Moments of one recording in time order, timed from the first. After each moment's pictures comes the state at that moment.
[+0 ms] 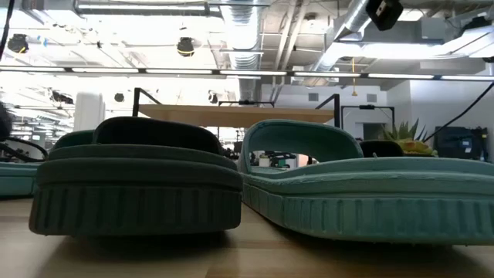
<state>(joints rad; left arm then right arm) -0.82 1.76 1.54 -1.57 -0.03 -1.39 0.19 0.83 0.78 -0.24 0.02 0.31</state>
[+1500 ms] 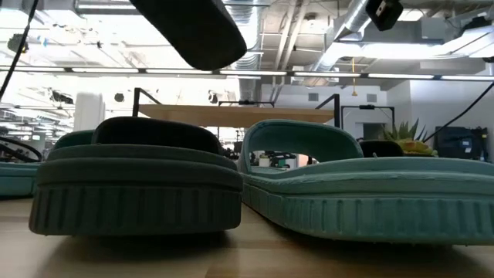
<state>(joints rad) -0.37 1.75 1.84 -1.57 -0.80 -0.60 0.19 0.83 0.78 -0.24 0.02 0.31</state>
